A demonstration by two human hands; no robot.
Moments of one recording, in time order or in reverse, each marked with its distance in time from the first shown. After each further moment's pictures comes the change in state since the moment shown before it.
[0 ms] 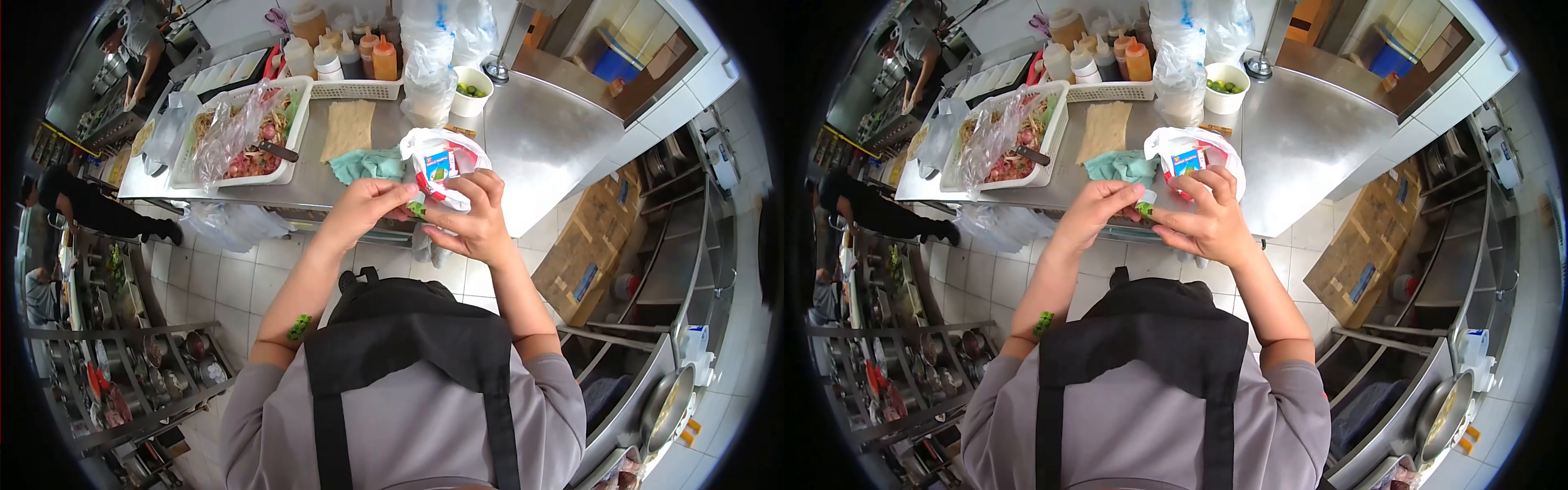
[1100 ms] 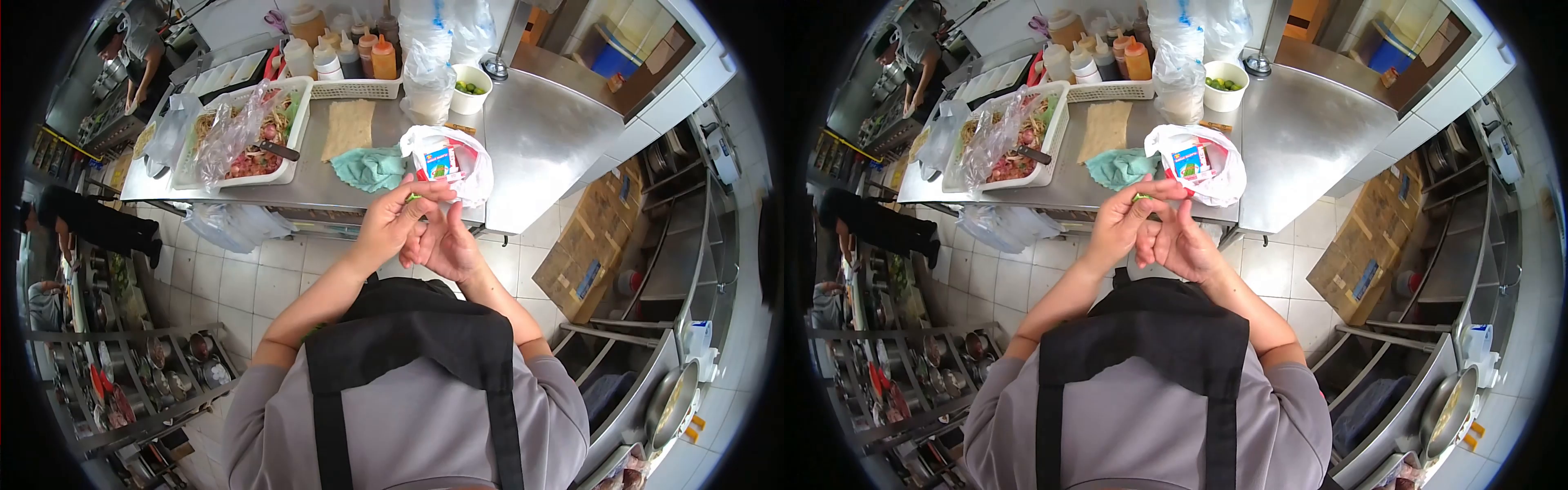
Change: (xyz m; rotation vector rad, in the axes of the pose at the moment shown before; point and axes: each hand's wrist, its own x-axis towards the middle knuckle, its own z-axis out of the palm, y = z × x) left_hand -0.007 -0.020 0.036 -0.001 -0.011 0.397; right_hand -0.035 -0.034 0.049 2.188 -0.139 0.810
